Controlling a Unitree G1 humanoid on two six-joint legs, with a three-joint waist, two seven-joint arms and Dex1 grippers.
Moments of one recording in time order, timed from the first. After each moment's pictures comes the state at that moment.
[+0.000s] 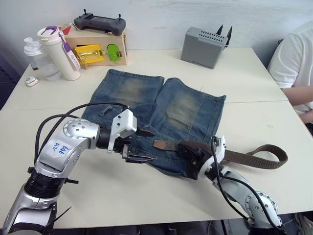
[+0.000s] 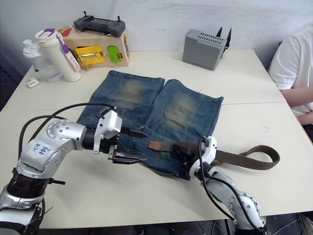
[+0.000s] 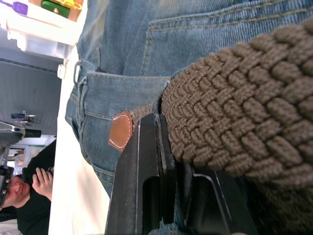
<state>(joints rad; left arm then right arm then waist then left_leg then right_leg) -0.50 0.73 -0.14 -0.35 -0.50 0.69 -1.07 0.03 -0.38 0.07 -0.43 1.54 0.59 -0.26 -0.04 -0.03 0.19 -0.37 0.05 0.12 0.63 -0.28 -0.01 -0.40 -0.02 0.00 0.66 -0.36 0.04</state>
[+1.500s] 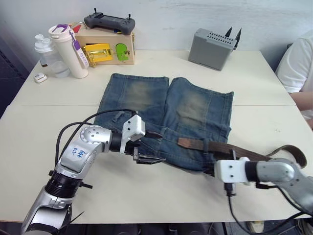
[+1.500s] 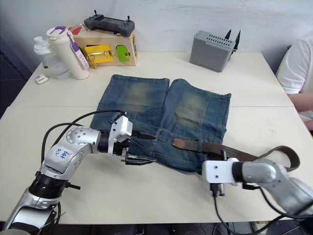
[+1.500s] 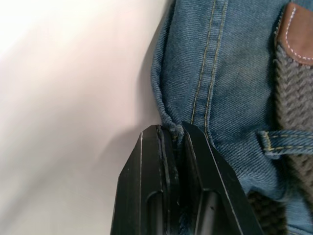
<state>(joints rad) -0.49 0.59 -0.21 -0.22 -0.40 0.54 -1.05 -0.01 -1.22 0.21 -0.33 0.15 -0.05 0.88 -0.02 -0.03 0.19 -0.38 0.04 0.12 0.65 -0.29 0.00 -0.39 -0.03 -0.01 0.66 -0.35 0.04</state>
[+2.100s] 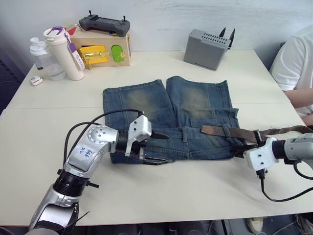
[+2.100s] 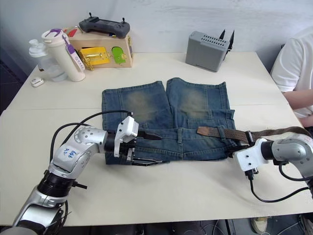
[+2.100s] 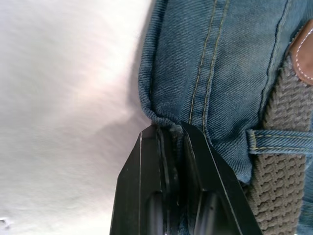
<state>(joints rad) -0.51 0.53 -0.24 -0.20 -0.39 0.53 -1.06 -0.41 -1.13 0.23 0.48 -0.08 -0.78 1.09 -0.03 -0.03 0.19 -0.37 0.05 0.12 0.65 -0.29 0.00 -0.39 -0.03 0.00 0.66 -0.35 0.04</state>
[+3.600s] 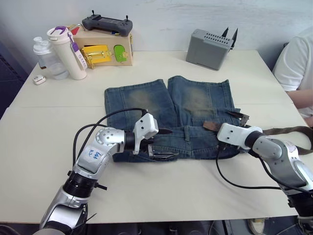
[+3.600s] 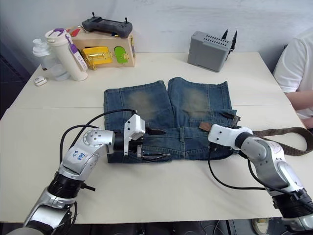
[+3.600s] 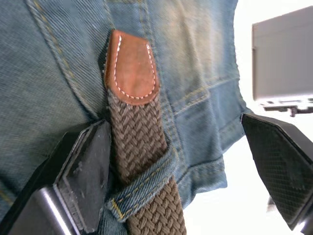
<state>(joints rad) -0.50 0.44 -0.25 -0.19 -0.33 0.51 -0.91 -0.23 -0.85 0.11 -0.12 -0.38 0.11 0.51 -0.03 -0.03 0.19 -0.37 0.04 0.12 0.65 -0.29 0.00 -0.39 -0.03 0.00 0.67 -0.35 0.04</state>
